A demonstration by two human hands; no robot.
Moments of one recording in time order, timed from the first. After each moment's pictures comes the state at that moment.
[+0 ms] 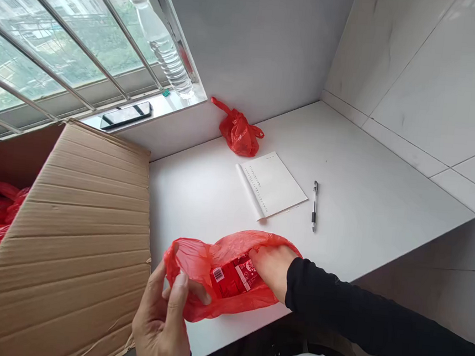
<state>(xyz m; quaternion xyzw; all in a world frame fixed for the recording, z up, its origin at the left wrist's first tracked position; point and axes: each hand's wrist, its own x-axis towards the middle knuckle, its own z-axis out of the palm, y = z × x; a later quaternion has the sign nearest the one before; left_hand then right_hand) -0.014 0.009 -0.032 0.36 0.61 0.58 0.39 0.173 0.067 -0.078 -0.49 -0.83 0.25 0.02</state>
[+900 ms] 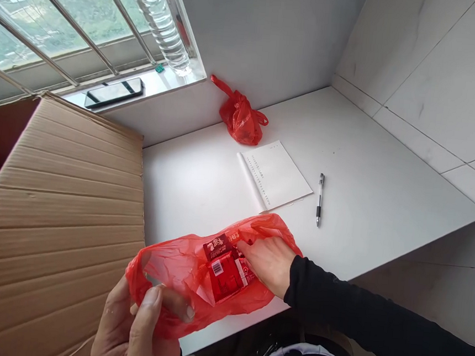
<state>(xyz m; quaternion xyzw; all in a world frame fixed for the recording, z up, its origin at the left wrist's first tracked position) -0.027 0.010 -0.031 0.38 0.57 0.65 0.32 0.158 0.081 -0.074 -0.49 -0.82 0.29 -0.08</state>
